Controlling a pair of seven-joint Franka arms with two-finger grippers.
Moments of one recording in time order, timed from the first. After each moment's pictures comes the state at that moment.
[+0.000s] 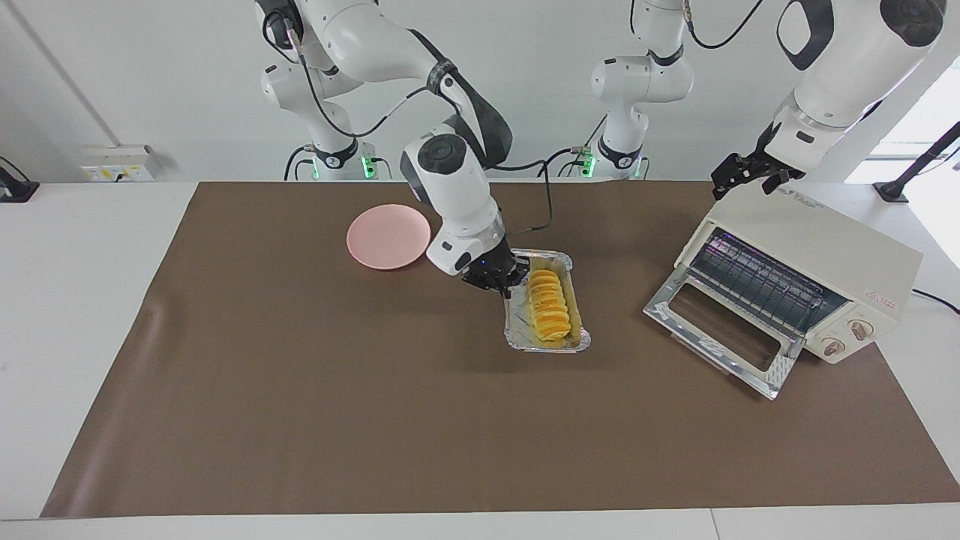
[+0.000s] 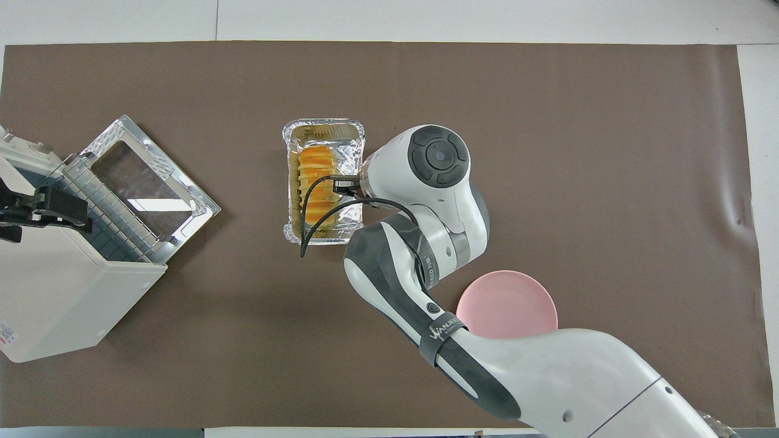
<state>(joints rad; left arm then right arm) -0.10 -0.05 0.06 -1.66 0.01 1.44 -0.08 0.52 0.51 0.10 -1.59 0.23 2.34 0.53</state>
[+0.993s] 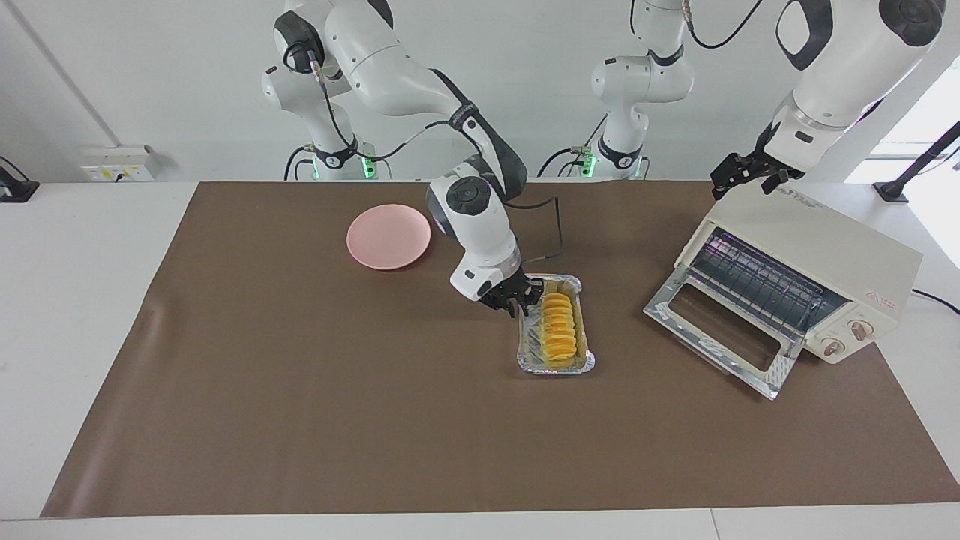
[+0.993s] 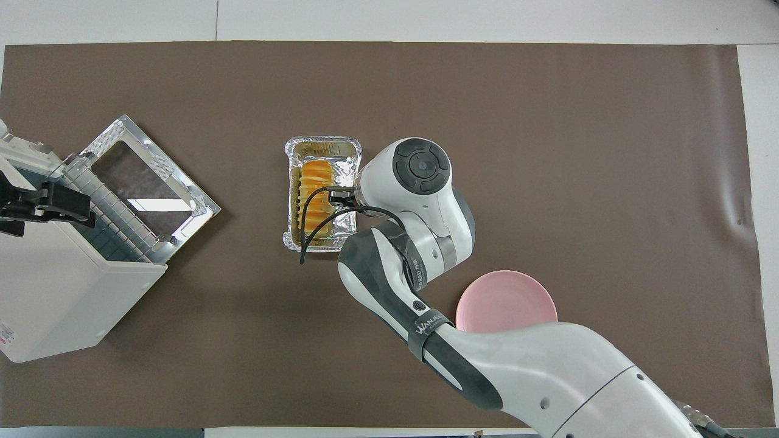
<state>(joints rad) -0.10 -0.05 0.05 -1.66 0.01 1.47 -0.08 0.53 0.53 0.09 -1.59 0.23 2.30 0.53</state>
